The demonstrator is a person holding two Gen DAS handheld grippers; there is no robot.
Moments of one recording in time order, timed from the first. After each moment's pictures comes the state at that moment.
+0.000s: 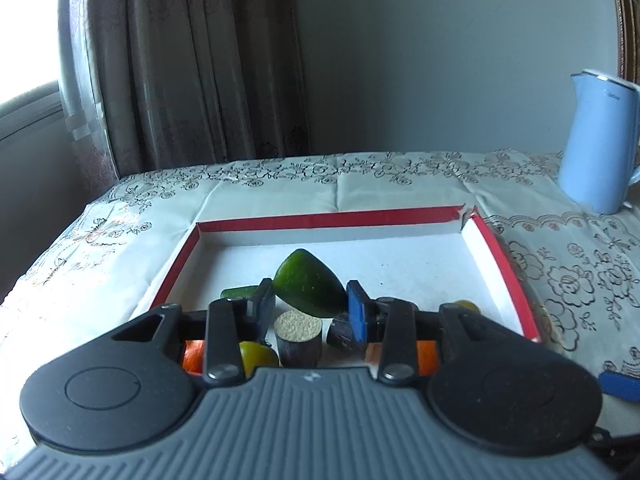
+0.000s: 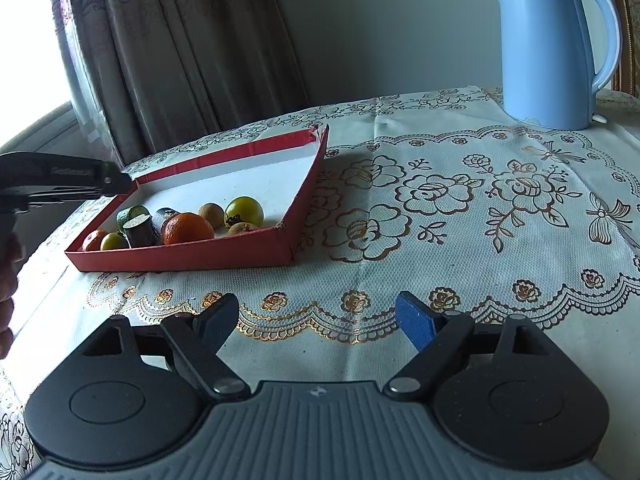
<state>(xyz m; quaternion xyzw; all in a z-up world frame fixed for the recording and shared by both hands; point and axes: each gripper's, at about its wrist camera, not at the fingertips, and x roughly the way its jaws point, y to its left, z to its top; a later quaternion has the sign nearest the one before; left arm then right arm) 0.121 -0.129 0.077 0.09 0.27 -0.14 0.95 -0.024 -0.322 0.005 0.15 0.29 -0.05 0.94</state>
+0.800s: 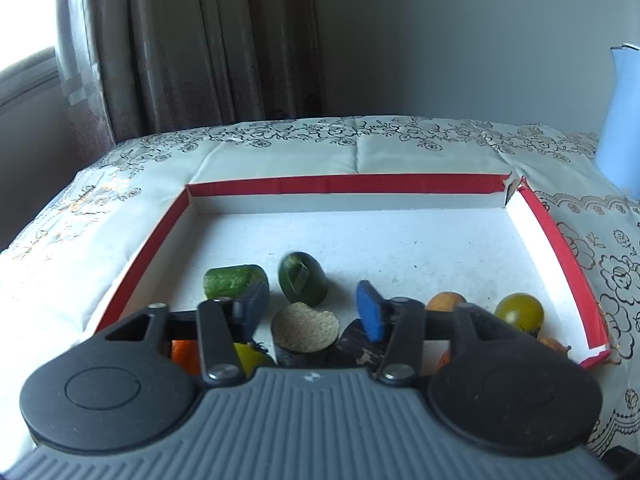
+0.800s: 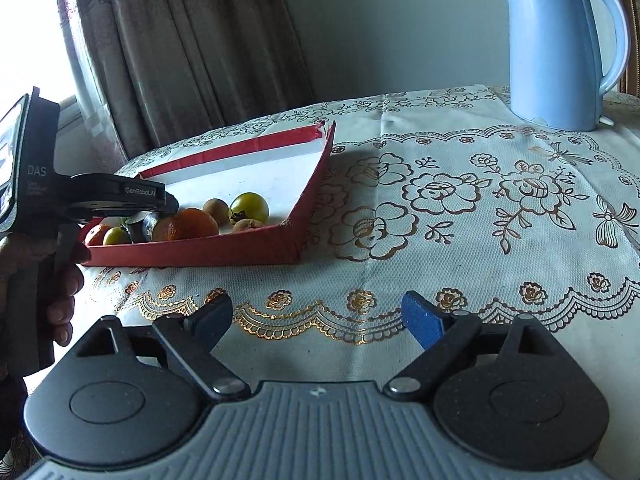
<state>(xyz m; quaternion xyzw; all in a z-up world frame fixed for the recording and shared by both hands) 0.160 -0.133 0.036 0.09 0.30 -0.12 0.94 -0.021 -0.321 0.005 0.14 0.29 -0.04 0.94</state>
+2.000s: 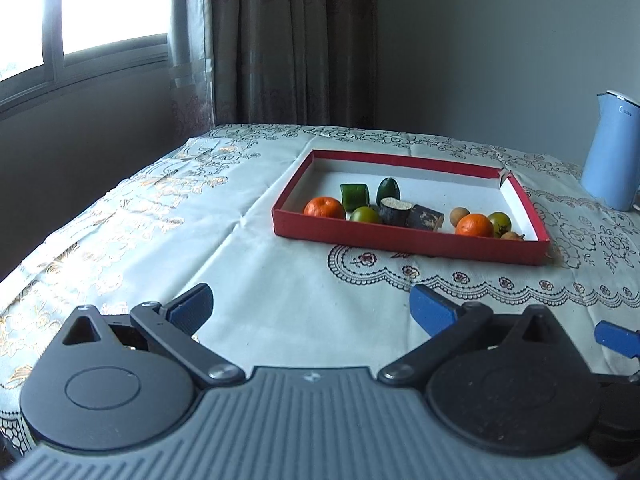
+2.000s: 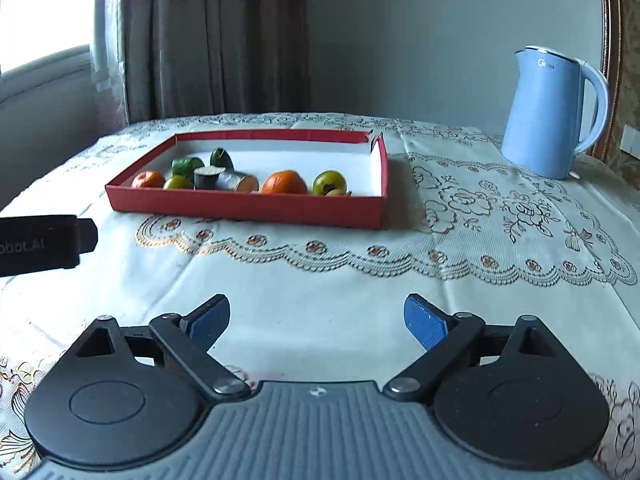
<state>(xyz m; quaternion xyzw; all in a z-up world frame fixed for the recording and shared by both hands) -0.023 -0.018 0.065 0.02 0.28 -0.06 0.96 -0.063 -0.181 0.023 0.03 0.29 -0.12 0.95</state>
